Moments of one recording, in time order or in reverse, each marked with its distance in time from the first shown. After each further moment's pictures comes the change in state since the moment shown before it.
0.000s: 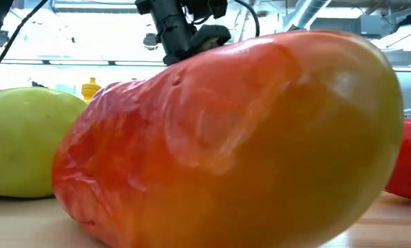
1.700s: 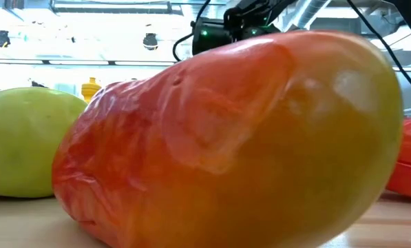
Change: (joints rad) left arm -0.273 -0.997 -0.003 -0.430 -0.276 -0.114; right arm -0.444 0.925 0.021 0.272 -0.298 -0.161
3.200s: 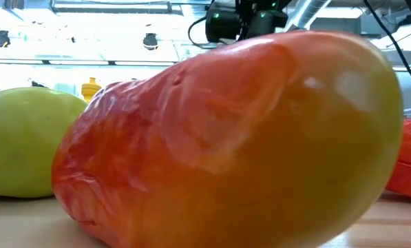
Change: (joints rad) left arm 0.000 0.019 0.000 -0.013 0.019 0.001; right arm -0.070 -0.137 -0.005 -0.058 -0.047 -0.022
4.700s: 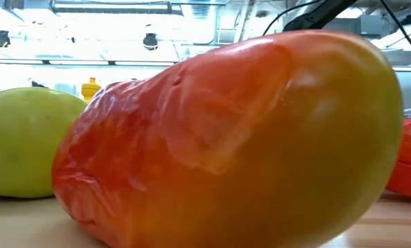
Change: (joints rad) left arm 0.000 0.000 0.000 -0.002 -0.079 0.027; right arm -0.548 -0.176 -0.237 0.077 -0.023 -0.181
